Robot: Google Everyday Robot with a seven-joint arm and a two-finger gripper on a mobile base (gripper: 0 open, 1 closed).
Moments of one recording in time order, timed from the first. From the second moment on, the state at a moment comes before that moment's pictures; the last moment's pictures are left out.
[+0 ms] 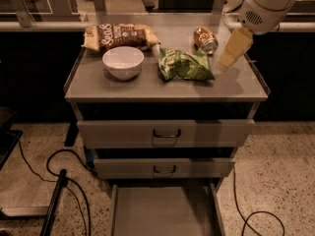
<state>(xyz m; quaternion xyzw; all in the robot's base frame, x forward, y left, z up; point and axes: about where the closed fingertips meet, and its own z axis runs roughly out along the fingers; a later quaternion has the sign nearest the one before) 0.625 -0.229 0.956 -0.38 0.90 -0.09 0.19</state>
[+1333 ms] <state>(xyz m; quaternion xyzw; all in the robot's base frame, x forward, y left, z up) 0.707 -0.214 0.958 -0.28 0.92 -0.11 0.23</state>
